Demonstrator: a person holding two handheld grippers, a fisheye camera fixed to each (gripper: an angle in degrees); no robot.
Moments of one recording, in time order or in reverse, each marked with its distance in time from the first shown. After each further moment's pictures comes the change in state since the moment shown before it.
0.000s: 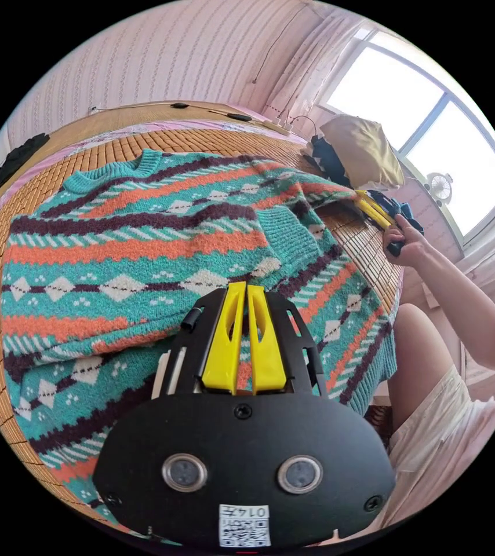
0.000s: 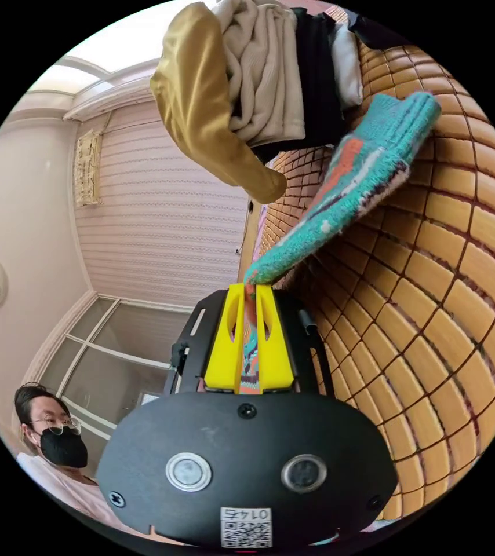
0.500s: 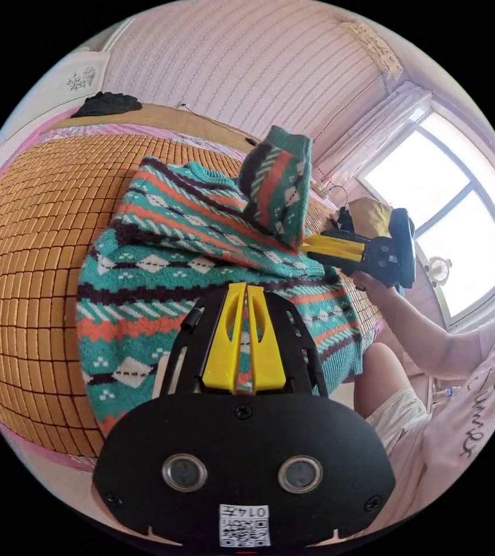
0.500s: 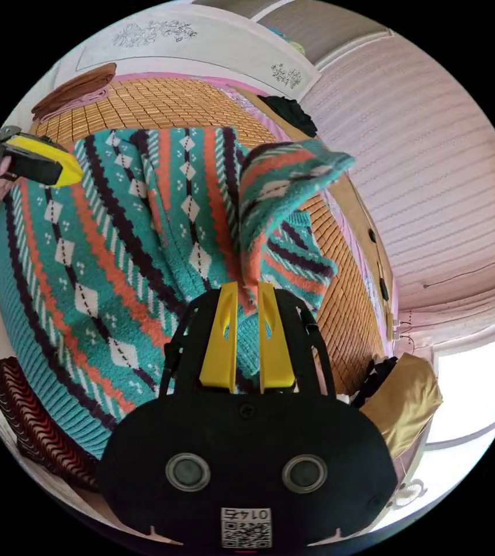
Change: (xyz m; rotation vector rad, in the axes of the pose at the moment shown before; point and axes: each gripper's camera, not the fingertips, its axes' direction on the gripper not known) left arm -0.104 0.139 -0.150 0.216 0.001 -0.367; right arm -0.142 0.342 0.231 -0.687 1.031 -1.821
